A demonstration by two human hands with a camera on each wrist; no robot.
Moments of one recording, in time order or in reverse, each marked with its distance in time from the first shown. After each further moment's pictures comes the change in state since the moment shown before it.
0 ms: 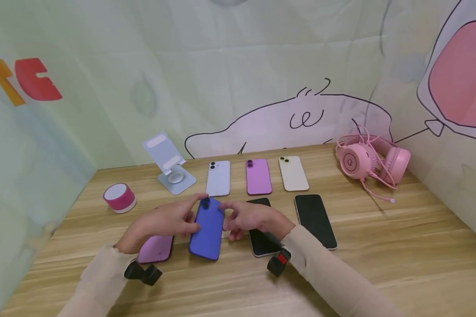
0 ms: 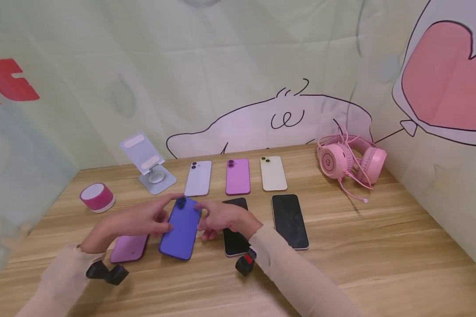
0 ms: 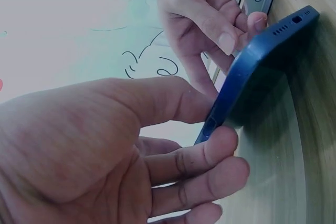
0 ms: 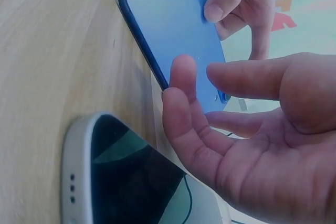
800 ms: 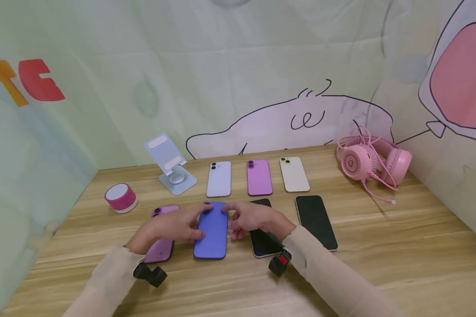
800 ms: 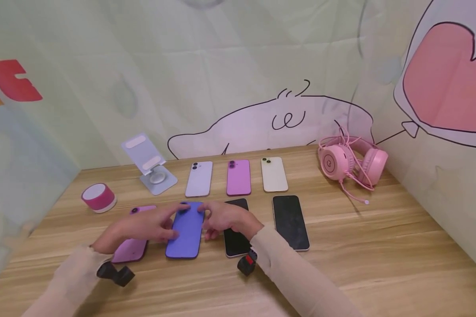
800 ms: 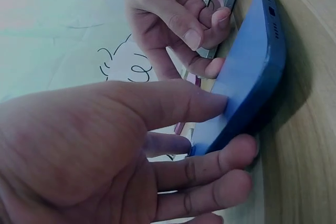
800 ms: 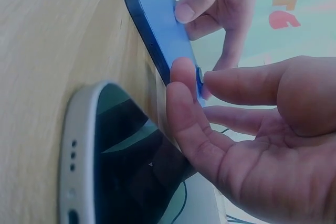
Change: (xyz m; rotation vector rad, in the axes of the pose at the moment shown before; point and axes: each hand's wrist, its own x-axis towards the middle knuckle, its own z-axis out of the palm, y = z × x) left_hand 0.011 -0.012 0.014 0.072 -0.084 -0.029; right_hand -0.001 0.000 -0.002 -0.063 0.036 0.003
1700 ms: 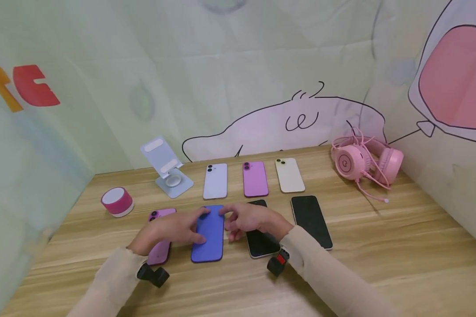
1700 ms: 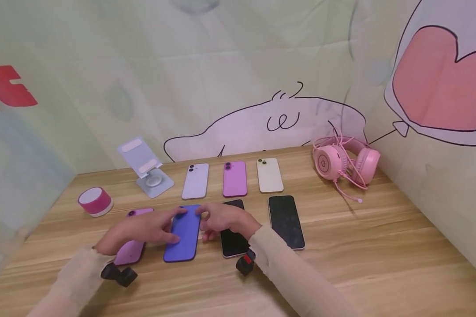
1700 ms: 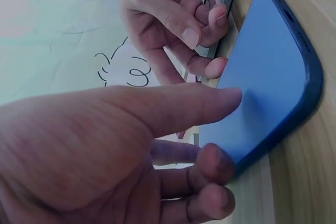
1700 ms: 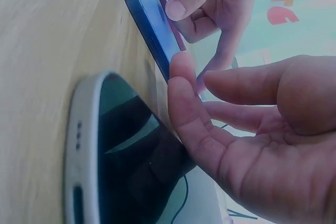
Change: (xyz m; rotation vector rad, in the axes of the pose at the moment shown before) left_hand 0.005 0.012 0.002 0.112 0.007 -0.093; right_hand 0.000 0.006 -0.004 0.003 -0.007 -0.018
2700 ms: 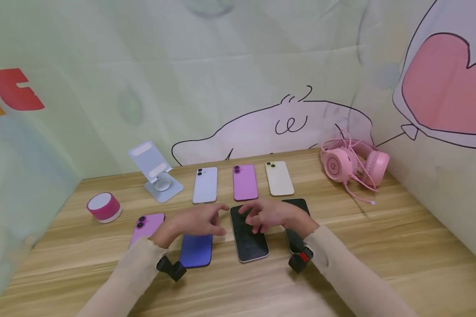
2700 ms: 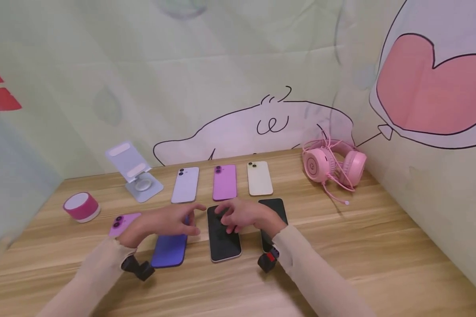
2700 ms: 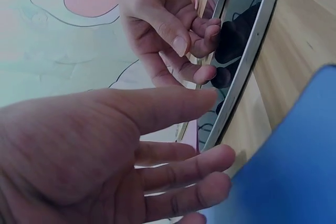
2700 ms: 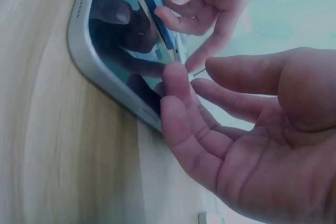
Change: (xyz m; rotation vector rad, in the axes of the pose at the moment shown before) left_hand 0.054 0.040 0.003 -0.041 0.026 0.176; right_hand -0.052 0.023 -0.055 -0.117 0.111 0.011
